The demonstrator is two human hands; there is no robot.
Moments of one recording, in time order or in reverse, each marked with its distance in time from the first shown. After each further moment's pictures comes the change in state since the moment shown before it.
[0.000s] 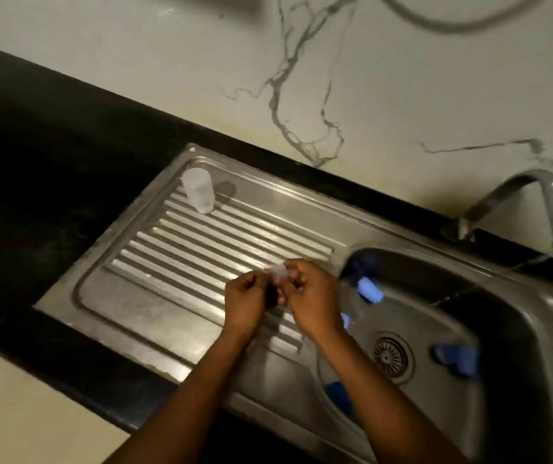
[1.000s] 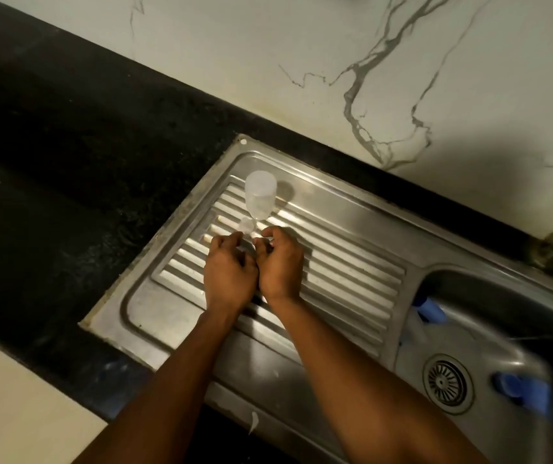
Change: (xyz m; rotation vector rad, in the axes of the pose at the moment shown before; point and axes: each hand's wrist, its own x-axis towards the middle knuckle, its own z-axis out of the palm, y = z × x) left_hand 0.110 0.032 -0.109 0.746 0.233 0.423; right_hand 0.089 -0.045 0.182 -0.070 0.100 0.015
